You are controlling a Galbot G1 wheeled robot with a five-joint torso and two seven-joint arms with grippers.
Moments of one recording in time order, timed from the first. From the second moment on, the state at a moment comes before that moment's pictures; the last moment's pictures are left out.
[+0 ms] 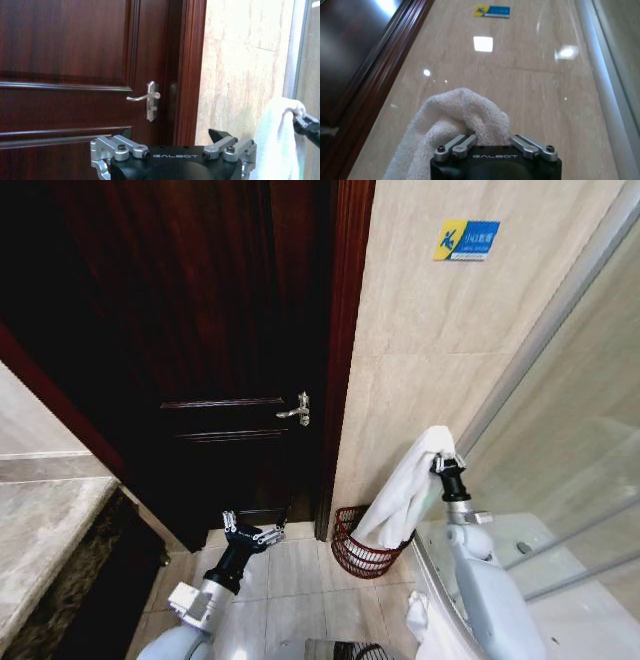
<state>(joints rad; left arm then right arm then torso) 1.92 -1.44 -0.55 -2.41 -0.16 -0.04 0.23 -1.03 1.25 0.63 1.34 0.43 0.80 -0.42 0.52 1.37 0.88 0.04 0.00</state>
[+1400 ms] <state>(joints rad) 1.92 -1.44 -0.55 -2.41 -0.16 -0.04 0.23 -0.85 1.32 0.64 0.72 0.35 0.82 -0.57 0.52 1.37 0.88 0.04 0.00</state>
